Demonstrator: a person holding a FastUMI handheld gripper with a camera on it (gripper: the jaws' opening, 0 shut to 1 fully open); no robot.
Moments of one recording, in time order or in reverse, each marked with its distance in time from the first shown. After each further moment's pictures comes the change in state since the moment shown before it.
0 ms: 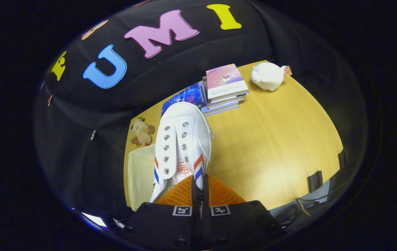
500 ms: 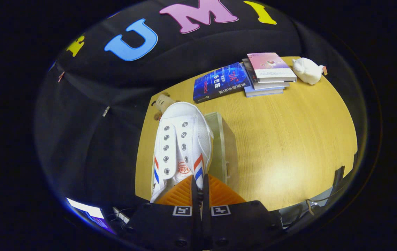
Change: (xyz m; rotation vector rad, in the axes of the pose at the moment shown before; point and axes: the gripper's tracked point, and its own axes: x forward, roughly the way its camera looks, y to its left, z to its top) arm 0.056 0.097 -0.076 -0.123 0.141 0.053
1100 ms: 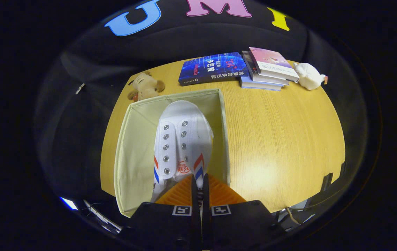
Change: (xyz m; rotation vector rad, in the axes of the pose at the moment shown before) arm 0.062 -0.021 -0.022 -0.122 0.047 -0.227
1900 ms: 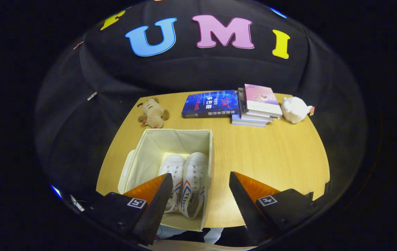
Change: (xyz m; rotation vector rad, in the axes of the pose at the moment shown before) arm -0.098 -0.034 0.053 -0.111 -0.335 -0.035
